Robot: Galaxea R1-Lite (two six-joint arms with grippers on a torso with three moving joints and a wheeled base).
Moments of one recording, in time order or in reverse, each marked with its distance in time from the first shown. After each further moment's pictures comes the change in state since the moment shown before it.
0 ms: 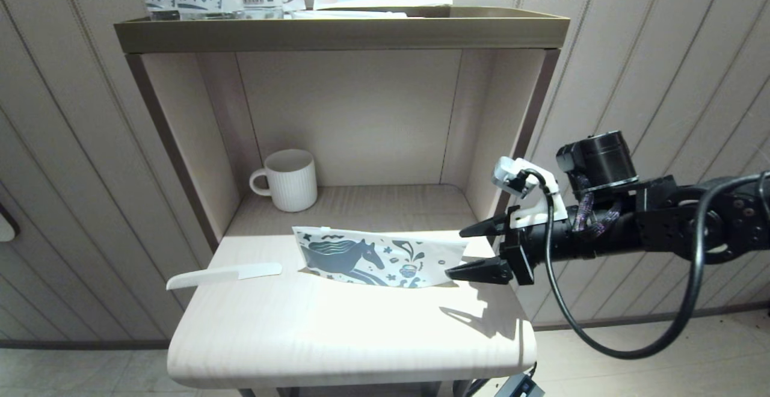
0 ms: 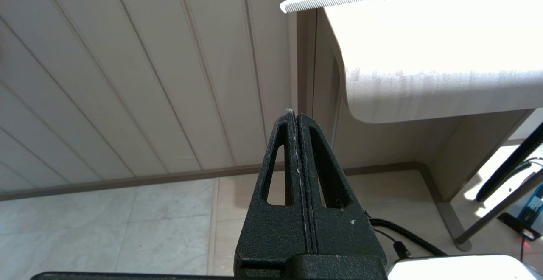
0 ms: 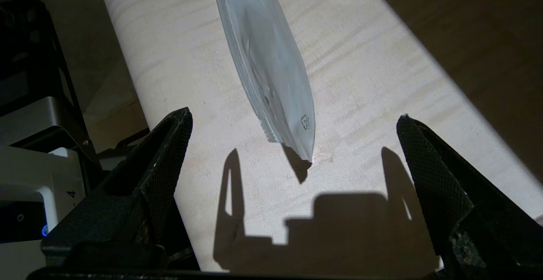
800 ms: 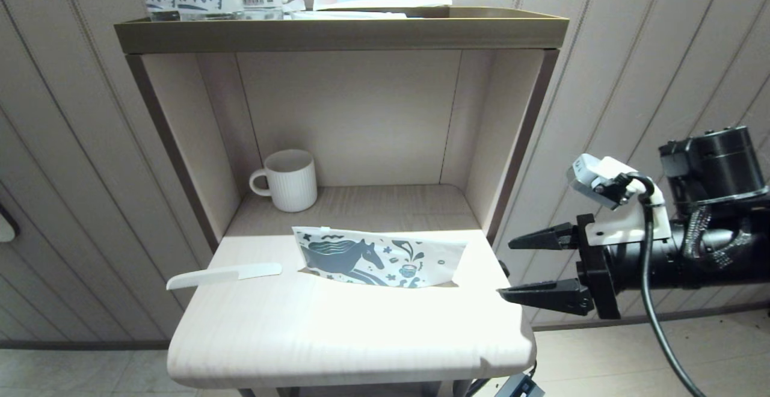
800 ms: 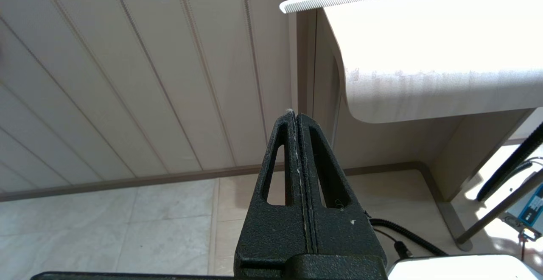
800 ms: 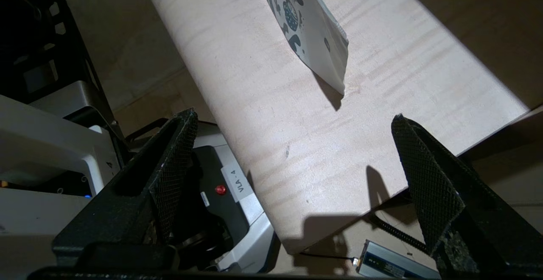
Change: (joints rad) left arm 0.000 0.000 0.000 0.000 0.000 0.003; right arm -0.054 -0.276 0.161 0.090 -0.006 -0.004
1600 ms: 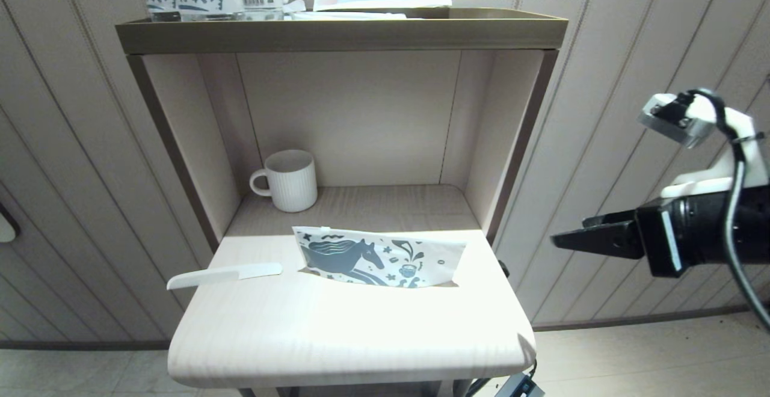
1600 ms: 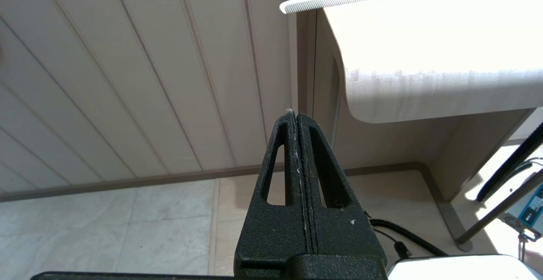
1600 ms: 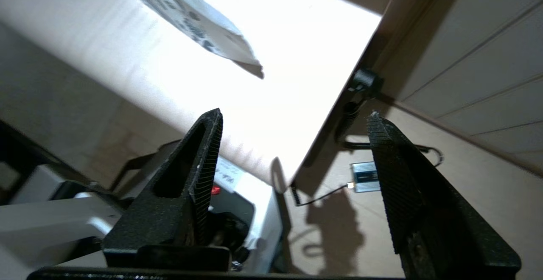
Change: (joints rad) left arm 0.000 0.000 0.000 -0.001 0.000 0.000; right arm 0.107 -0.161 -0.251 0.368 -0.512 0.395
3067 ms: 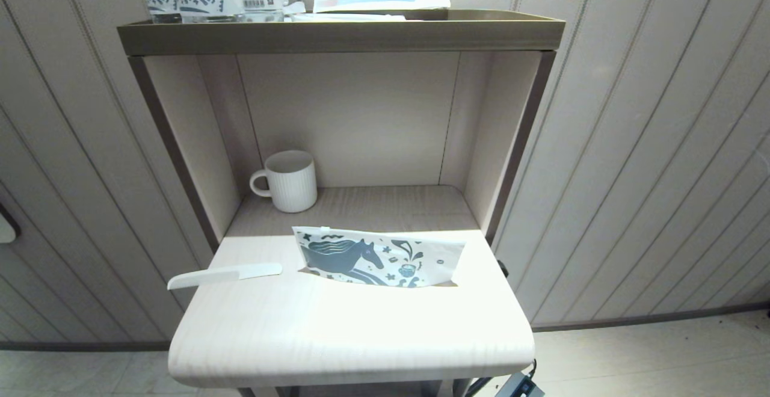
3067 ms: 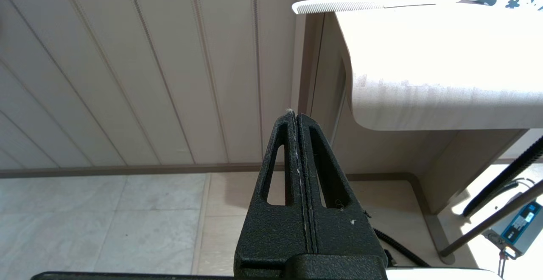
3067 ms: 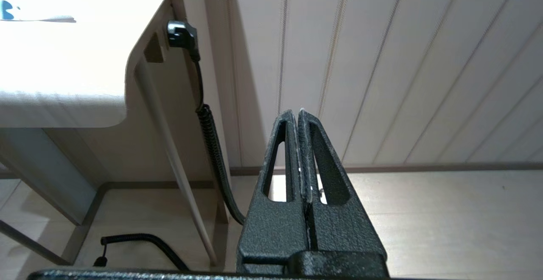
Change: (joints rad) left arm 0.000 0.000 0.003 0.000 0.033 -0.083; right arm -0.361 -1.318 1.140 -0.390 -0.214 -0.006
